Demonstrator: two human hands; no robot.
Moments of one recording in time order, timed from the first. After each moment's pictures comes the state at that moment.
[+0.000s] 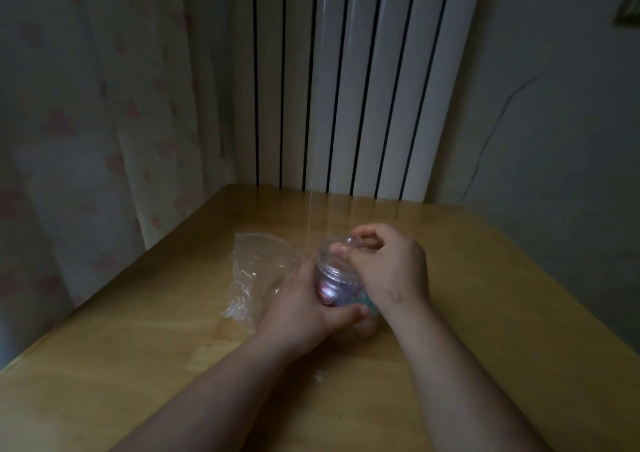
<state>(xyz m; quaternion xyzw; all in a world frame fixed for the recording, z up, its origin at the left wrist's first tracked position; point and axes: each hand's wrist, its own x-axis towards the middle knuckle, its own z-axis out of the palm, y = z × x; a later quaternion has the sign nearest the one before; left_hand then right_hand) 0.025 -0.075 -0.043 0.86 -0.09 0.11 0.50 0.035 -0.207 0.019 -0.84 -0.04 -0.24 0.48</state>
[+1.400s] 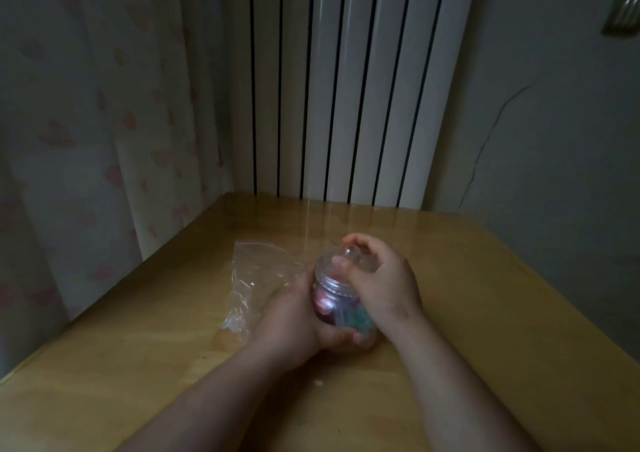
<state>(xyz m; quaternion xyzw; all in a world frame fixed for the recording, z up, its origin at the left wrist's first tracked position) 0.020 -0.069 -0.034 0.86 -0.11 0.08 0.49 0.038 -0.213 0.008 -0.79 -0.13 -0.19 0.56</state>
